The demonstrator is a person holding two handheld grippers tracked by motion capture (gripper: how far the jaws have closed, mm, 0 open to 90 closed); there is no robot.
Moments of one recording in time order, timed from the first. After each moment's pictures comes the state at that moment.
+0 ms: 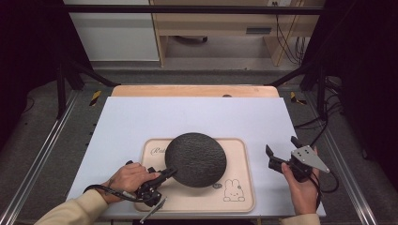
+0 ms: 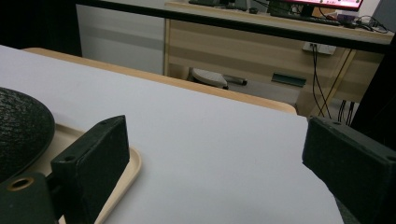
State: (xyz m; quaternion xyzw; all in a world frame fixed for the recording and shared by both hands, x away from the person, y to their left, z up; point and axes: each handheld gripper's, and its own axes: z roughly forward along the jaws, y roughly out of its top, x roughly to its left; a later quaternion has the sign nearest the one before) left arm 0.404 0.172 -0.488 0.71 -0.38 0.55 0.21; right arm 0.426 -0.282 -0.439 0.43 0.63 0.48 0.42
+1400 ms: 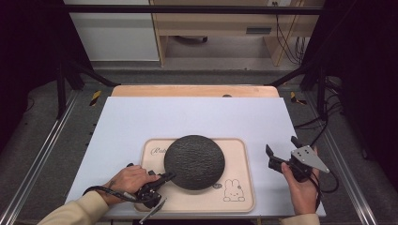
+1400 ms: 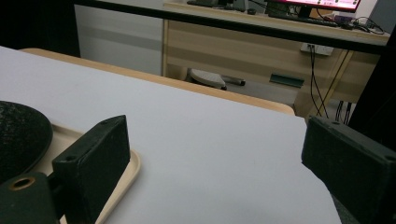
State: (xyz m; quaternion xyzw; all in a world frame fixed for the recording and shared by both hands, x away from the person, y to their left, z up) left arm 0.406 0.175 -0.505 0.74 -0.39 0.52 0.20; right arm 0.426 -0.280 -0.438 0.43 0.63 0.48 0.43
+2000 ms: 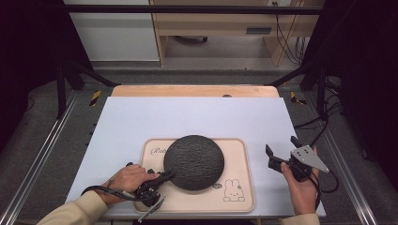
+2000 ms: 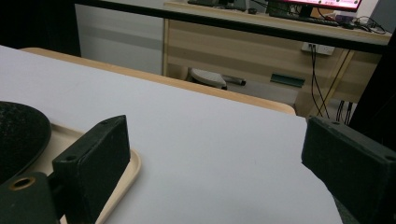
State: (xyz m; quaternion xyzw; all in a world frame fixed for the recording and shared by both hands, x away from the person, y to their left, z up) left arm 0.411 0.180 -0.504 0.74 -0.39 0.51 0.20; right arm 0.427 -0.280 -0.438 0.43 0.63 0.48 0.42
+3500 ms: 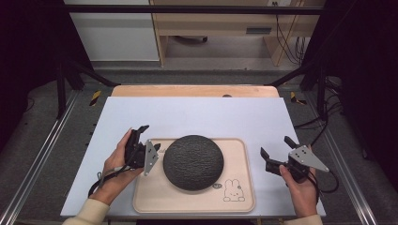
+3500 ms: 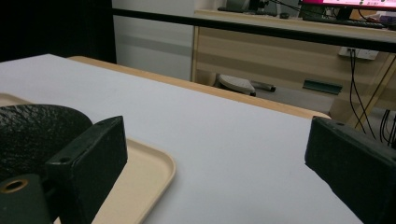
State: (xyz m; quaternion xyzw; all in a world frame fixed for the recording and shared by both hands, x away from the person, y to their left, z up) left arm 0.459 0.192 -0.423 0.81 0.09 0.53 0.26; right arm 0.425 -0.275 -0.436 0.40 0.65 0.52 0.38
